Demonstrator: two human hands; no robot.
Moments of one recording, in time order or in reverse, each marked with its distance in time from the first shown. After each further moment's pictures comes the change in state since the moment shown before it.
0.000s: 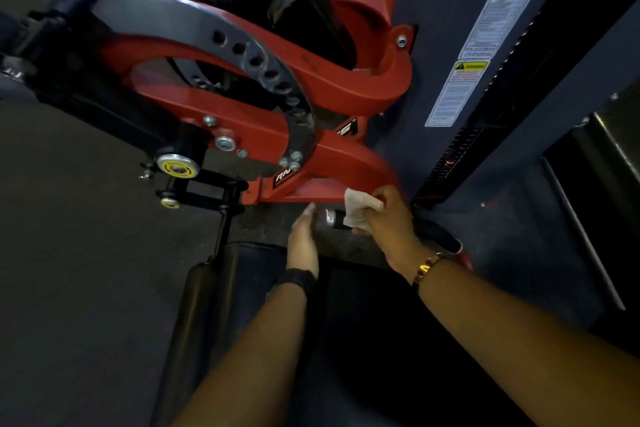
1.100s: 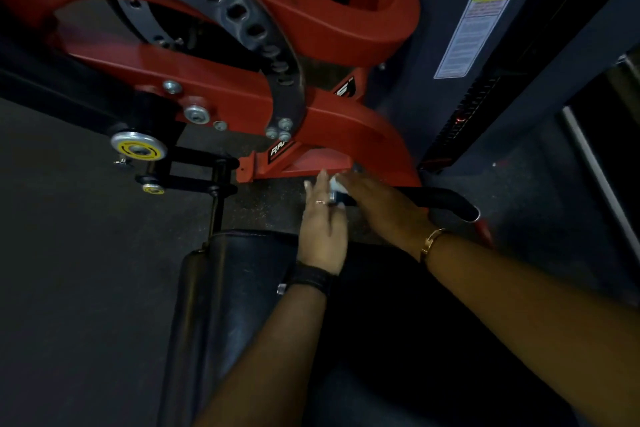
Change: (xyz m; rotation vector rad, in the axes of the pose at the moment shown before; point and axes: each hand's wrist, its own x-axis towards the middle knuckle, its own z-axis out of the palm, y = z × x) left_hand 0.022 -0.031 0.003 0.633 -0.072 0.434; right_hand 0.051 0.063 -0.006 -0.918 -0.329 -0.906
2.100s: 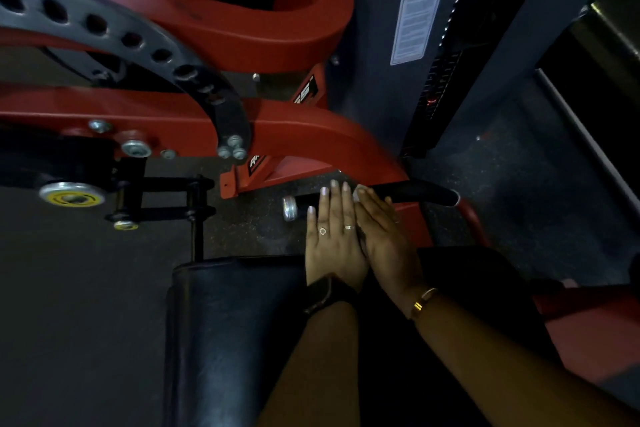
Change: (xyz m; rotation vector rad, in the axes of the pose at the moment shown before) left_hand -0.013 -0.027 0.073 1.162 -0.002 0.512; right_hand -0.070 0.017 0.058 -0.107 0.420 0.378
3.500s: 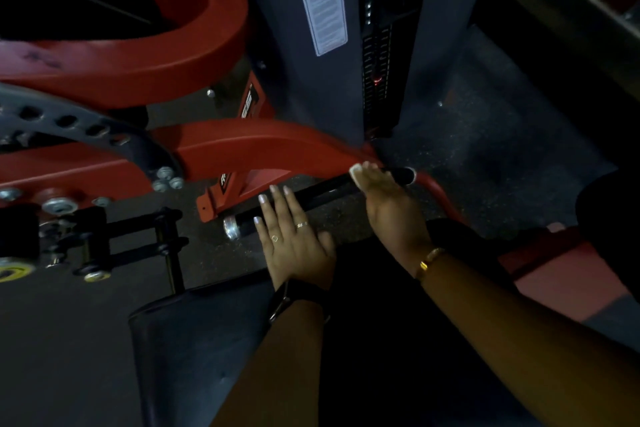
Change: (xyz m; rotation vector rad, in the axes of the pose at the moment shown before) left_hand 0.012 0.025 0.002 0.075 -0.069 -0.103; right_hand 0.003 0.071 -0.044 -0.026 0.036 0.218
